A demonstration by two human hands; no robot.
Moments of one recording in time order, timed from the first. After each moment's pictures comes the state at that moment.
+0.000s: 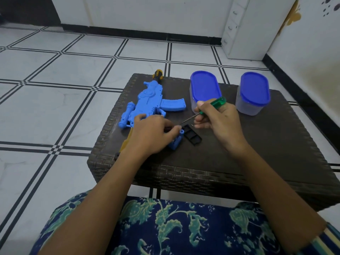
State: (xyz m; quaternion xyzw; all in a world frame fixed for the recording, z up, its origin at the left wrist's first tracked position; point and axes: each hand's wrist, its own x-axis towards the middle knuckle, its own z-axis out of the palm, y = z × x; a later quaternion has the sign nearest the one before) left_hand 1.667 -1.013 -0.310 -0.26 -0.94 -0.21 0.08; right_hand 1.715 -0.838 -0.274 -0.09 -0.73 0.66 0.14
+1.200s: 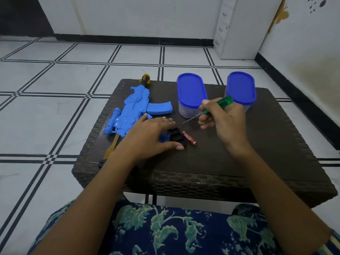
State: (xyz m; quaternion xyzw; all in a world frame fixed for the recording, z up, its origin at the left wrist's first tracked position) left_hand 1.669 -0.995 -0.299 -0.35 -0.92 -0.17 -0.01; right_hand 1.727 -0.805 -0.267 -0.10 -0.71 0.66 0.22
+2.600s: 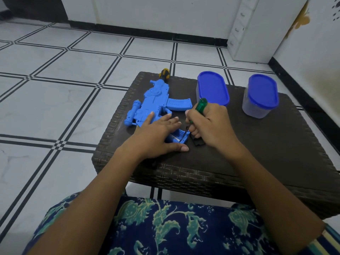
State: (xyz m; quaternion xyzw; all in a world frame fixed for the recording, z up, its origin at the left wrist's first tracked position) left_hand 1.666 -1.031 -0.314 -0.35 -0.92 -0.14 -0.07; right_hand 1.708 -0.866 -0.270 0.01 -0.87 0.47 0.14
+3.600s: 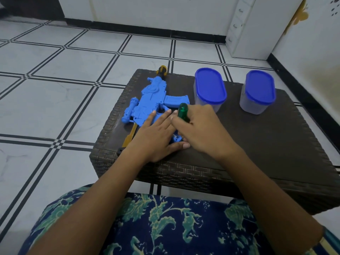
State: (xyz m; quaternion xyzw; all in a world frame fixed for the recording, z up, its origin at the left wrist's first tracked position) left_hand 1.680 -1.019 -0.321 -0.36 -0.93 -0.05 -0.02; right_hand 1.725 -0.883 -0.259 0.08 -0.92 0.36 0.12
